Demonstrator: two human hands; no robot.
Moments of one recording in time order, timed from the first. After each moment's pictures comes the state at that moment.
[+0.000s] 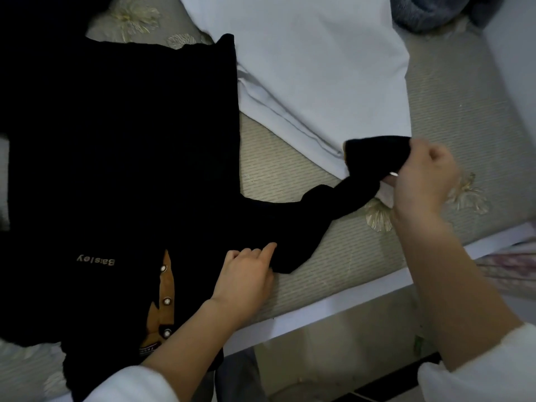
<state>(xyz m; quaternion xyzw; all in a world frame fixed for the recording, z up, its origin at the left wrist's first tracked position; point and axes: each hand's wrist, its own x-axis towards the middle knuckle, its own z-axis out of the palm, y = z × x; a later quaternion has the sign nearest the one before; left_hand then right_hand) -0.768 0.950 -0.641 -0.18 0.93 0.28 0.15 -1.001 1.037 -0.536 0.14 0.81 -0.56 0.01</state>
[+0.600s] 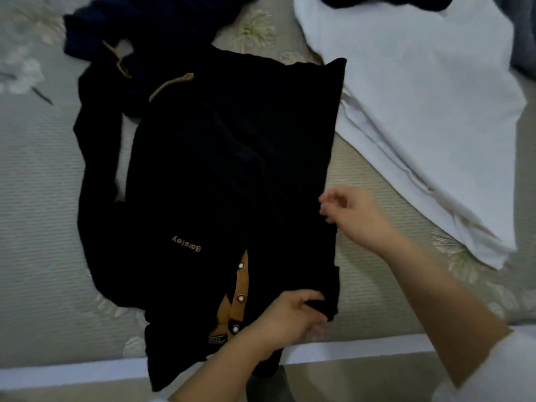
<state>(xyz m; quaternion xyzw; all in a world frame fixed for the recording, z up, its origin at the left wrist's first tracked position) -0.714 0.926 -0.621 -0.40 0.42 0.78 0.24 -0.909 0.917 -0.585 -0.27 0.84 -0.25 0.40</state>
